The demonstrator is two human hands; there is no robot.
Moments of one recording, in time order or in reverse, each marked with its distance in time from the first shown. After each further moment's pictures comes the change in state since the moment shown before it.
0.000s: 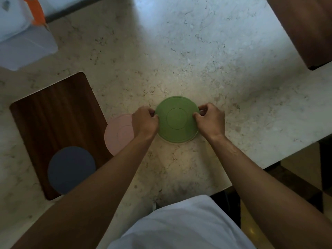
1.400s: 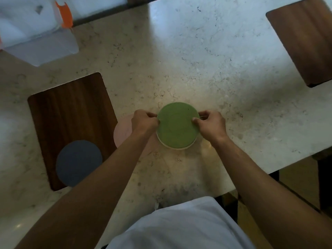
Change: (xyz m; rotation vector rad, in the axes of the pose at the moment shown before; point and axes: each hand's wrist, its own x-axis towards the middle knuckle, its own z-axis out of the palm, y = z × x) left_hand -0.001 -0.014 -0.030 -0.324 -0.083 -0.288; right_hand -0.017 -0.024 -0.010 0.125 -0.166 0.055
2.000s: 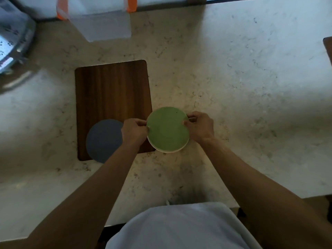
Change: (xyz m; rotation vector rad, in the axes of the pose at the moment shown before) left_hand -0.003 -0.100 -0.102 -0.079 0.207 -0.087; right_hand -0.030 -0.058 0.110 -0.128 -0.209 -0.241
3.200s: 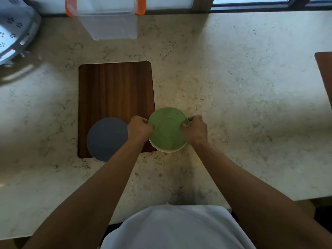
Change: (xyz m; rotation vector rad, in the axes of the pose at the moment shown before) left_hand 0.002 0.006 -0.001 0.027 -0.027 0.007; right_hand -0.013 -0.017 0.022 -0.092 -0.002 0.158
